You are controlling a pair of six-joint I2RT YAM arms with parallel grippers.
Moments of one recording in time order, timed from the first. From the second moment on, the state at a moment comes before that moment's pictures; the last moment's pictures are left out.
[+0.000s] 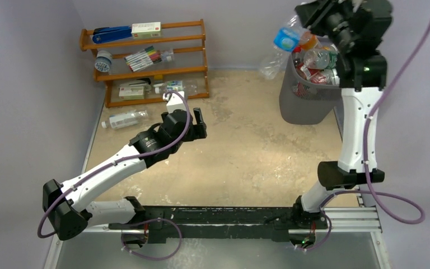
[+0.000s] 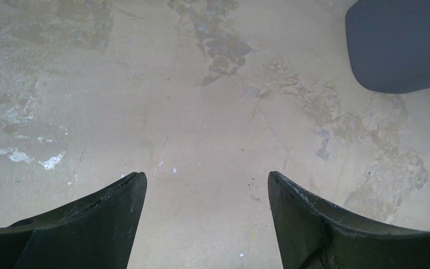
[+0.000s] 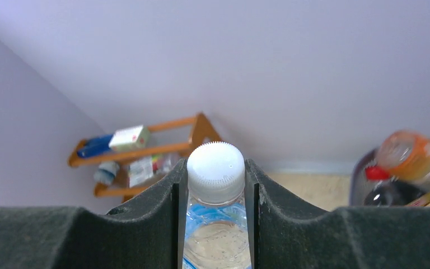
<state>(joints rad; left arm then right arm) -0.83 1.16 1.07 -0.48 -0.49 -0.69 0.07 1.65 2.33 -0.66 -0.20 0.45</state>
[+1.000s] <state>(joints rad) -0.83 1.18 1.03 -0.49 -0.48 -0.64 -0.15 1.95 2.43 -0.29 -0.21 0.38</state>
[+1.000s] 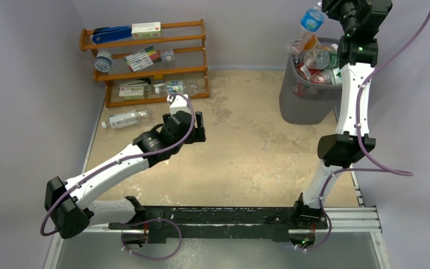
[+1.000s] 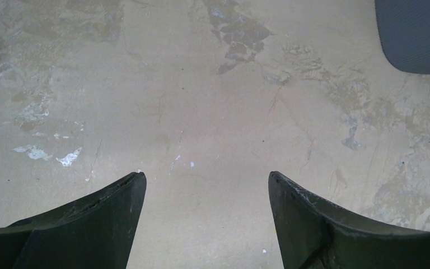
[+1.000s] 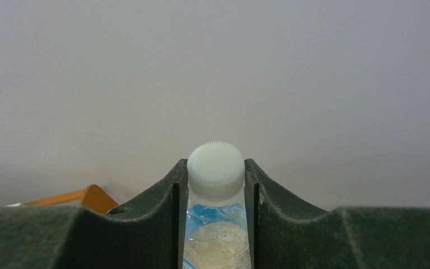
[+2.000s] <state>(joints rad) -0.80 1.20 1.03 -0.48 -0.45 -0.61 -0.01 1.87 2.28 -0.24 0.01 0.02</state>
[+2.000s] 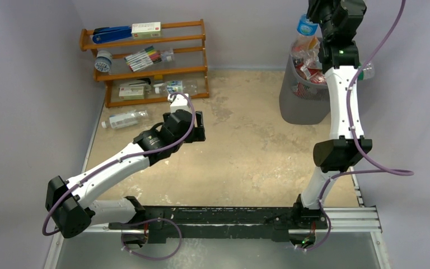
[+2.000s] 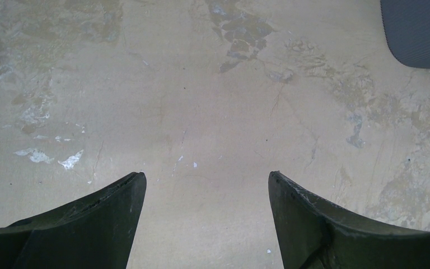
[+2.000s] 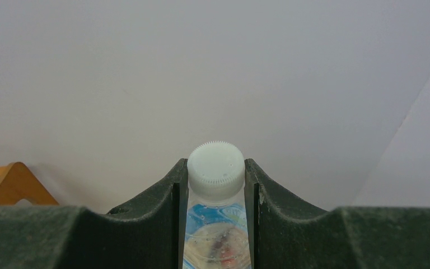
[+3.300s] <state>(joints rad) -0.79 1.20 1.02 -0.48 -0.45 -0.60 0.00 1.74 1.96 -0.05 0.08 0.01</state>
